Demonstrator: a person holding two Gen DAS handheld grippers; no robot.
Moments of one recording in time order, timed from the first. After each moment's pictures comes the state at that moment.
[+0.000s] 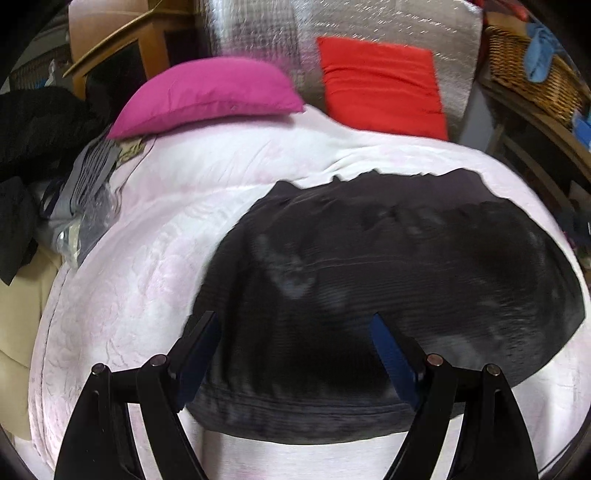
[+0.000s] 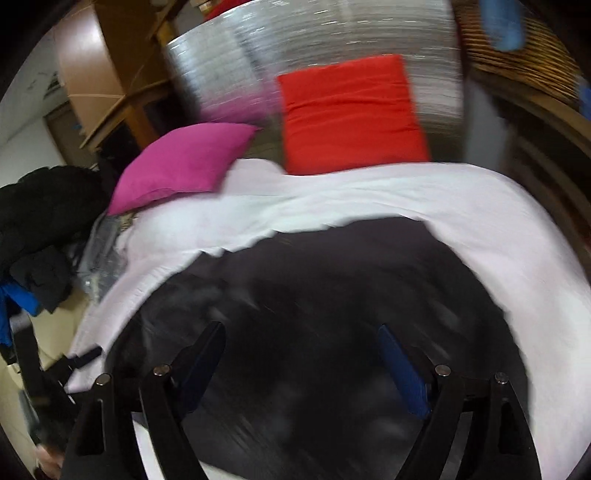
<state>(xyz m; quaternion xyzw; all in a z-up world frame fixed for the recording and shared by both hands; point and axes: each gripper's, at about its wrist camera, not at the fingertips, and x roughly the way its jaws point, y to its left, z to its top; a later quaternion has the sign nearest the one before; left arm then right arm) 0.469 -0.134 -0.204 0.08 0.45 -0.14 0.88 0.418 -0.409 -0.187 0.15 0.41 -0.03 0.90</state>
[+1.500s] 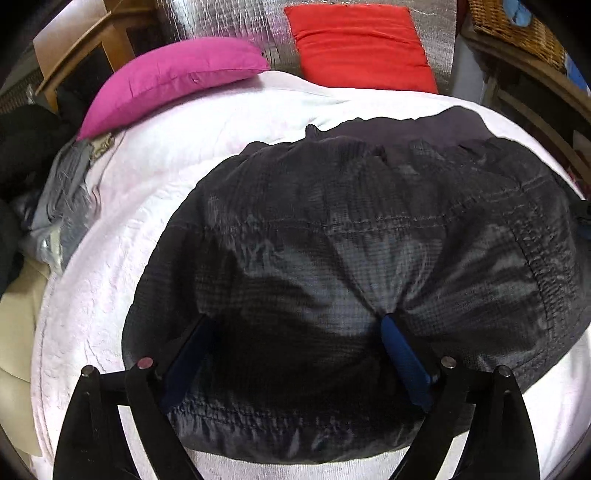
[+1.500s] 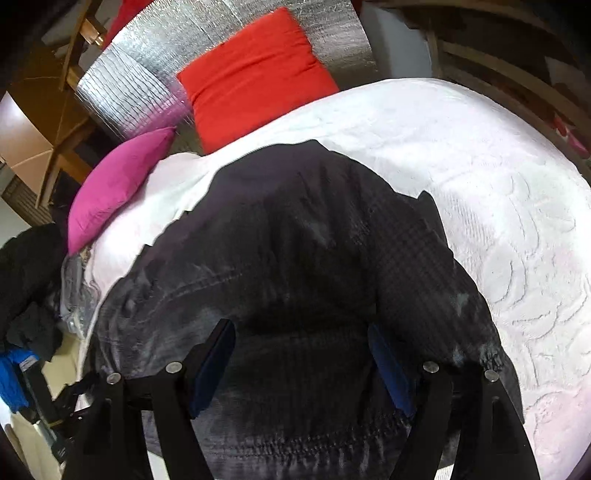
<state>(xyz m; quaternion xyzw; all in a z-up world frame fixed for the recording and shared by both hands) 0.477 -0.155 -0.252 0.13 0.48 -0.14 0.85 0.395 -0.497 -0.270 0.29 0.45 -0.08 0.84</state>
